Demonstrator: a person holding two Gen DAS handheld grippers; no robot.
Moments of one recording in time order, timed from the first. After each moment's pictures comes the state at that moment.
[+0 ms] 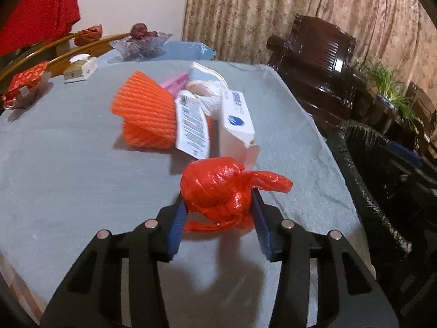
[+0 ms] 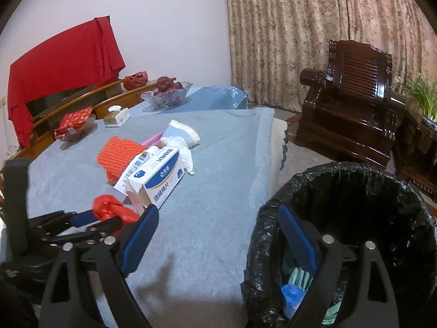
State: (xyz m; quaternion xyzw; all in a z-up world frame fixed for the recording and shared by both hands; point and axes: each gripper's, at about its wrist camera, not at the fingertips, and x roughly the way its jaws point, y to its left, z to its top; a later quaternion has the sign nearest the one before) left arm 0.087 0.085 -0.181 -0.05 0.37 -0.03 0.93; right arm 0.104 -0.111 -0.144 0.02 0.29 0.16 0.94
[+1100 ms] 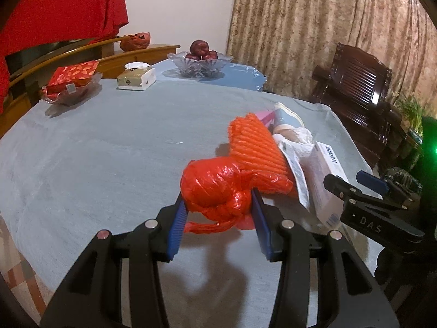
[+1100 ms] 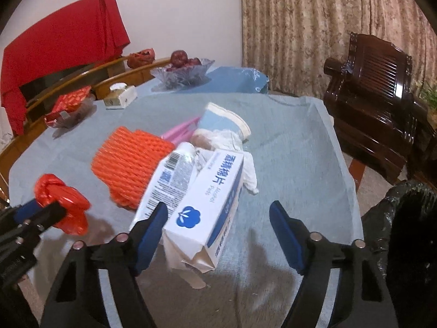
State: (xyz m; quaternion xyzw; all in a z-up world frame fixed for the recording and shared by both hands) left arm 0.104 0.186 -0.160 -0.08 0.33 0.06 0.94; right arm 0.183 0.015 -0.176 -0.01 0.34 0.16 0.93
